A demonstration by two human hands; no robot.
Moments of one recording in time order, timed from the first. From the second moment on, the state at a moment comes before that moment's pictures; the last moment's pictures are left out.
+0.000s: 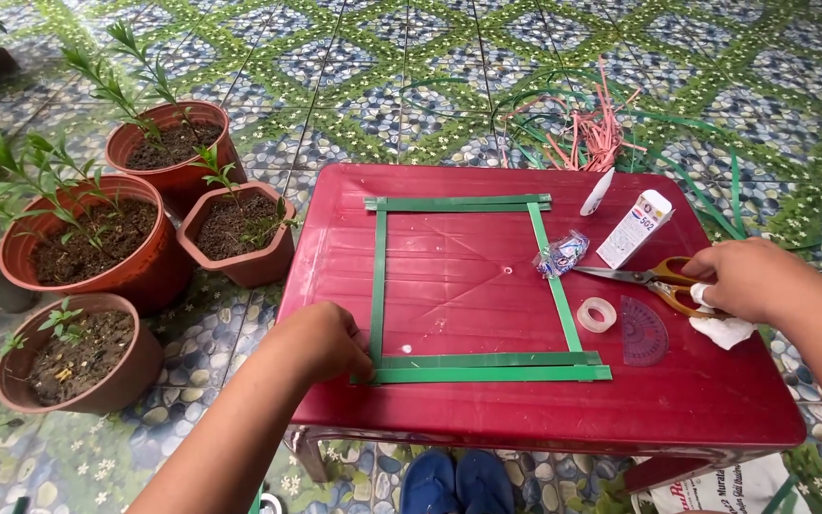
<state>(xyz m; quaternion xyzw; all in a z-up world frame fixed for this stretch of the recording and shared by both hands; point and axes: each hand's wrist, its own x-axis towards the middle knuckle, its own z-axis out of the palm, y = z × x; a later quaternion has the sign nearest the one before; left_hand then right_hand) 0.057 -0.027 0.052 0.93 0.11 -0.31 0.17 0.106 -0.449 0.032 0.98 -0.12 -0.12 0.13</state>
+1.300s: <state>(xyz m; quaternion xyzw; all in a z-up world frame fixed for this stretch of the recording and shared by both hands) 0.054 -0.023 0.061 0.93 0.08 -0.32 0.18 -0.003 -0.242 0.031 0.40 0.18 -0.23 -0.87</state>
